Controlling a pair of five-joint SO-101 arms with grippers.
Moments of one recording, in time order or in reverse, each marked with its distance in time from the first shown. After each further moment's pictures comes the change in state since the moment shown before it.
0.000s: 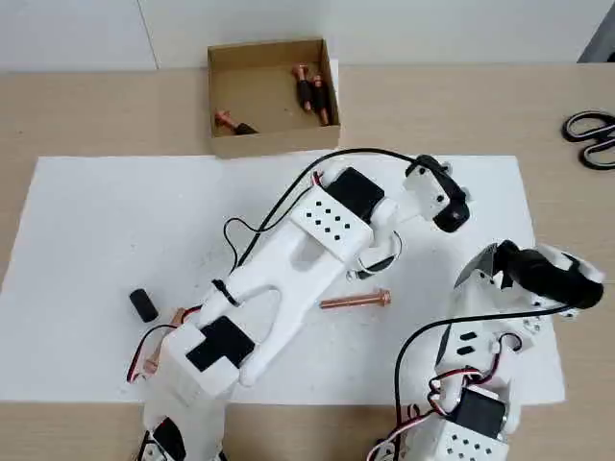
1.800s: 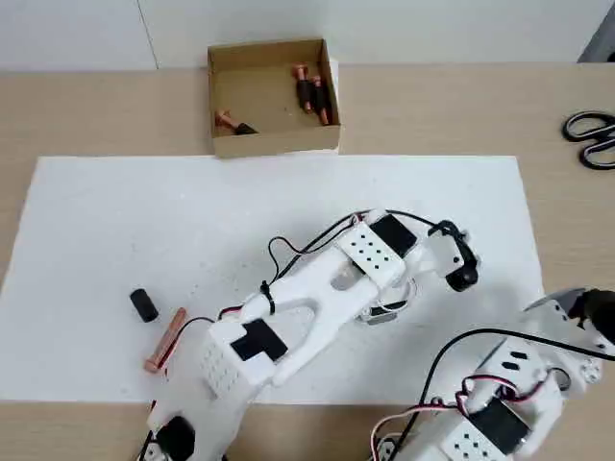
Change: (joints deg) left arm 5.5 14.4 5.5 -9.3 -3.9; right arm 23.7 0.0 -0.4 0.0 -0.2
